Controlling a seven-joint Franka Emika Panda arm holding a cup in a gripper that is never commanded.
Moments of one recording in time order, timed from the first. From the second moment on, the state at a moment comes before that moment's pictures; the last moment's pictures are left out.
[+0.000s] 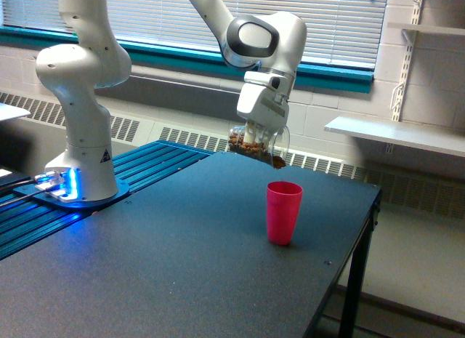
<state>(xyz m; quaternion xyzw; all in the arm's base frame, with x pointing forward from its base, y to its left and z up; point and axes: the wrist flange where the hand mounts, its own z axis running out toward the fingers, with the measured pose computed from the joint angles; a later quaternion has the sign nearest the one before) 0.463 0.085 0.318 0.89 -0.41 0.06 0.18</state>
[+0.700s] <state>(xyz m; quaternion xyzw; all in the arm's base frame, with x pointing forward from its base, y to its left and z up) 0.469 0.091 0.312 0.89 -0.41 0.06 0.20</state>
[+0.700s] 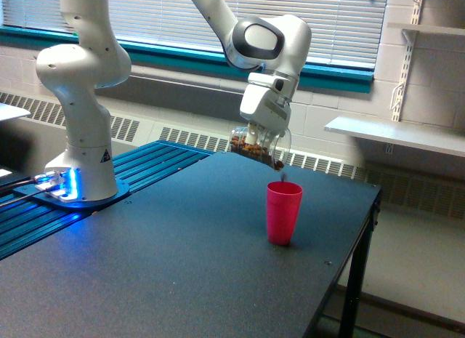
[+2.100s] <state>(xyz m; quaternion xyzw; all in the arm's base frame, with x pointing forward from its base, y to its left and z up) 0.480 0.108 0.307 0.88 -0.41 0.04 0.24</state>
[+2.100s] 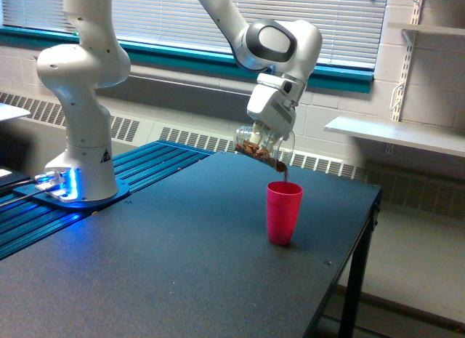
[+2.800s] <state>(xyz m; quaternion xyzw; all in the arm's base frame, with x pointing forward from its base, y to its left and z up) 0.481 0.111 0.305 0.87 -0.42 0.04 0.25</state>
